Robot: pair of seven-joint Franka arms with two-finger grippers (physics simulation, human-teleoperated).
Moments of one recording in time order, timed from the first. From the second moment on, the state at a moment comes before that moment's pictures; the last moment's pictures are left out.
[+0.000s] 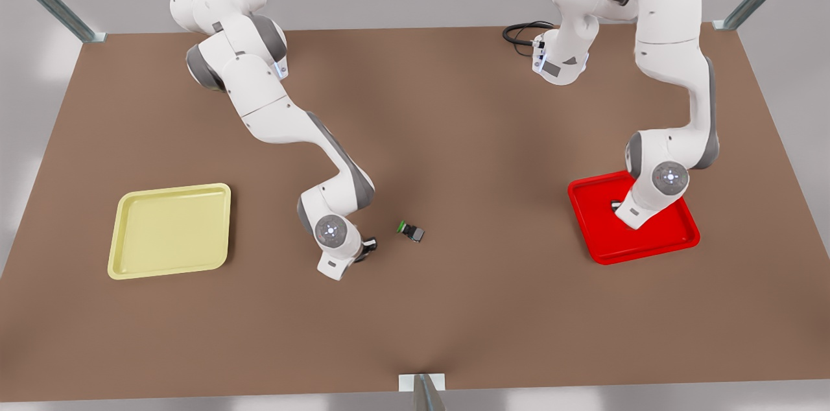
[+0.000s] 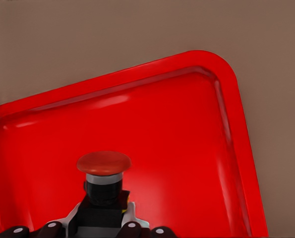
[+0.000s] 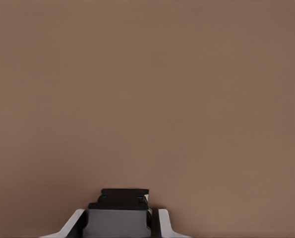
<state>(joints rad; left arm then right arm) -0.29 0.43 0.42 -2.09 0.15 2.41 0.05 0.43 0.96 0.08 -1.28 -0.01 2.20 0.20</state>
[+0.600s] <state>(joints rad) -0.27 0.49 0.35 -1.42 -0.09 1.86 -0.01 0.43 0.94 0.07 -1.28 -0.02 2.20 0.19</state>
